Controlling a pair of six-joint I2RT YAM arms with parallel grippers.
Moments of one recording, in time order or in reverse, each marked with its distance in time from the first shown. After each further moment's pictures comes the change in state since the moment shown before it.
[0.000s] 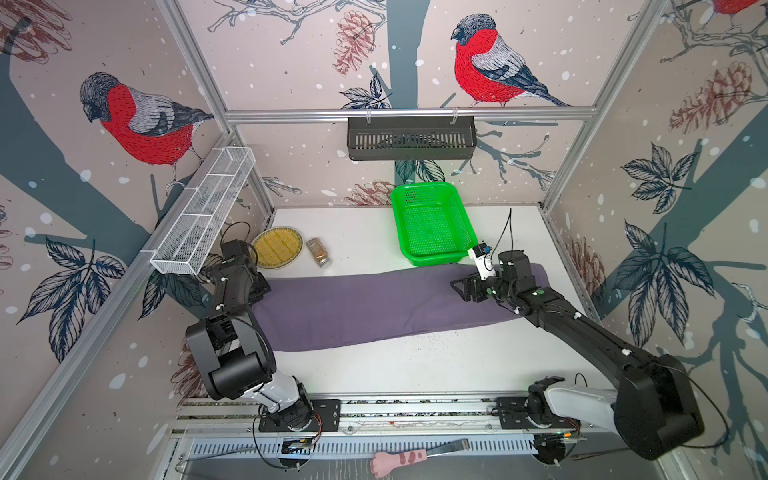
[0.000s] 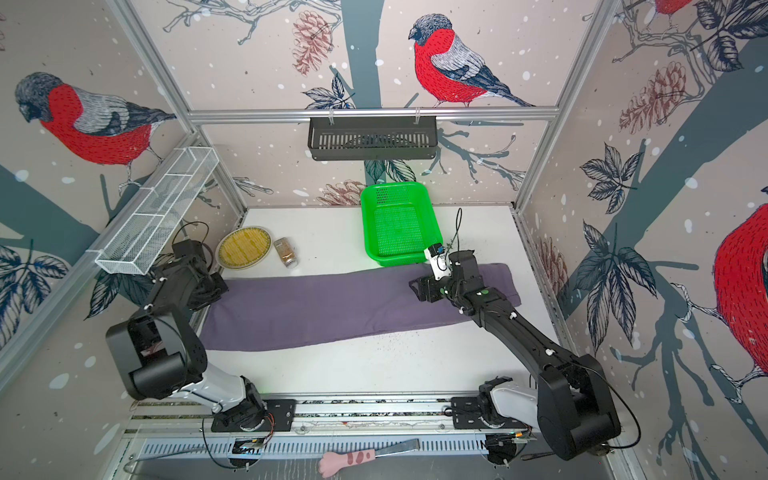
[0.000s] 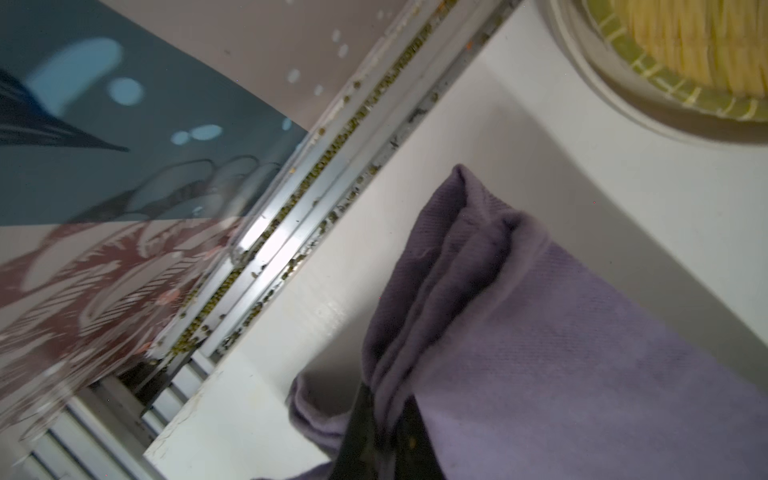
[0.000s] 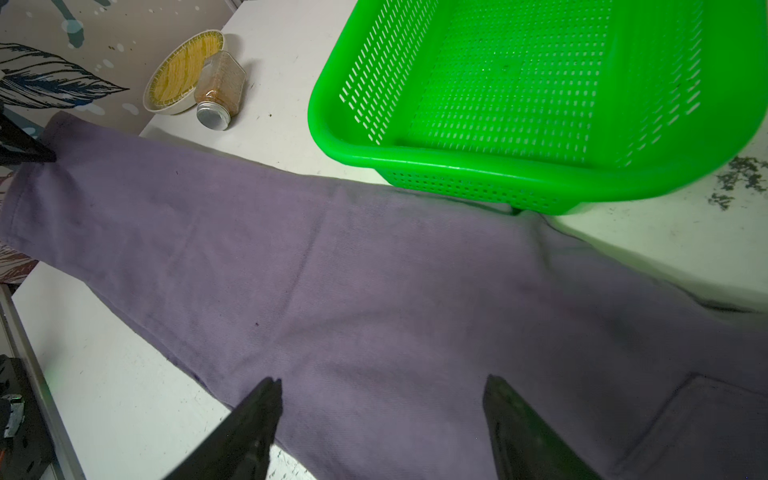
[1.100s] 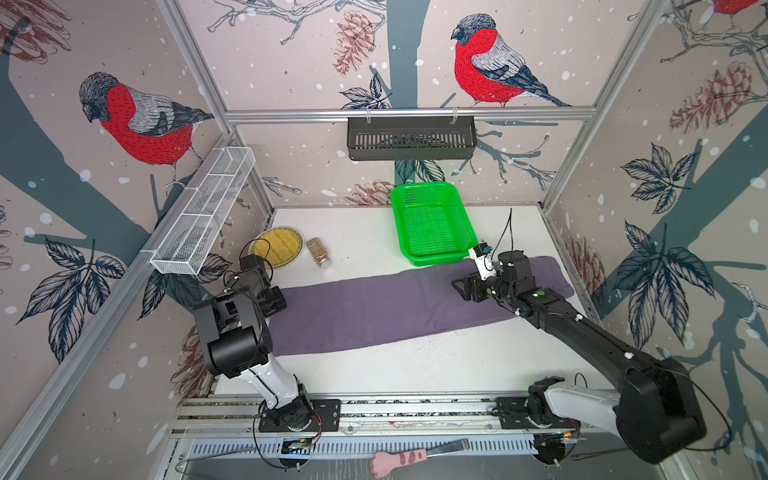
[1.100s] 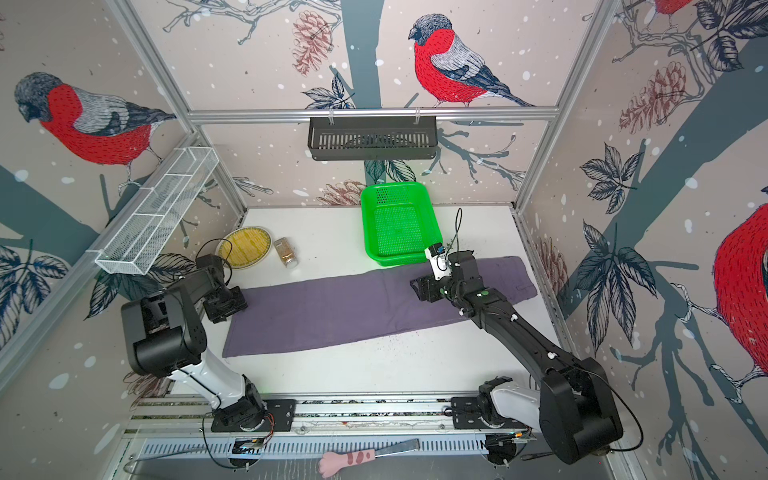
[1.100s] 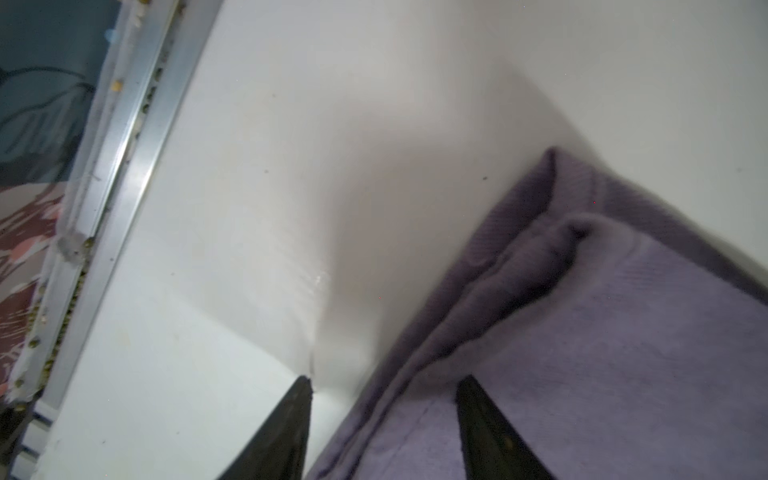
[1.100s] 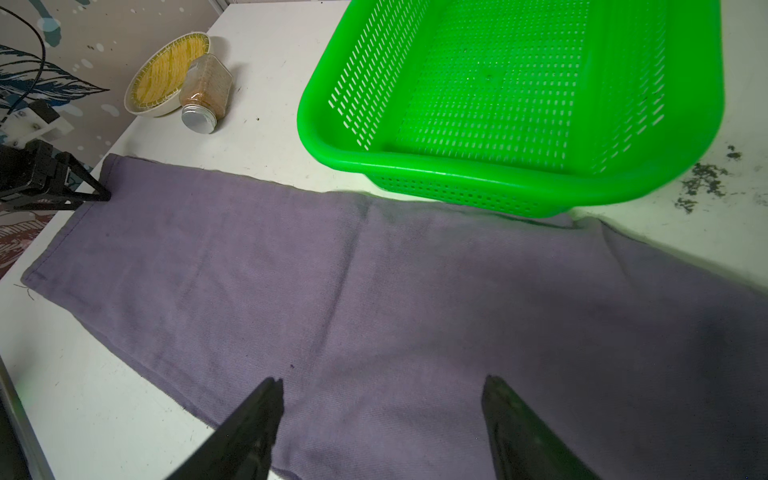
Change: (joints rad) left arm -0.045 0.176 -0.173 0.148 0.159 0.042; right arm 0.015 -0.011 -0.001 -0.006 0.055 -0.002
